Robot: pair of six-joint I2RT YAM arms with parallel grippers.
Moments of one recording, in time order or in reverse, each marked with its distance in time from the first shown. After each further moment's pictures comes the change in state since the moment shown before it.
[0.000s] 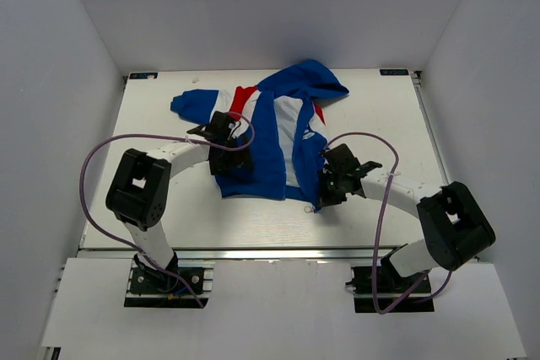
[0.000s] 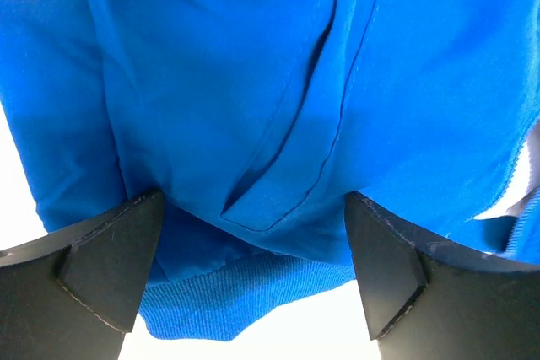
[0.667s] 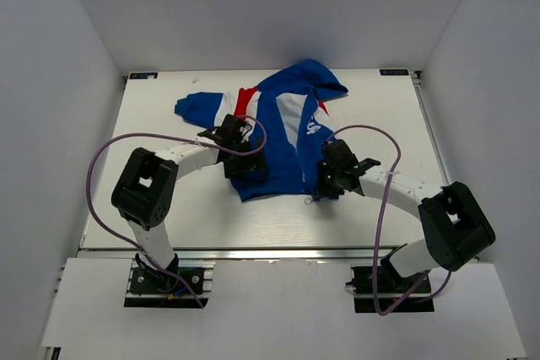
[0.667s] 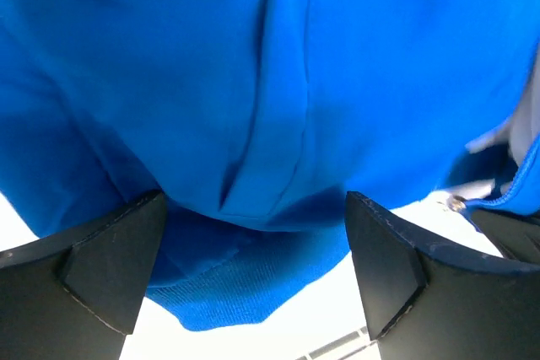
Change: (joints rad) left arm -0.080 0.028 0.002 0.055 0.117 -0.047; right arm 0.027 -0.005 0.049 0.037 0.123 0.105
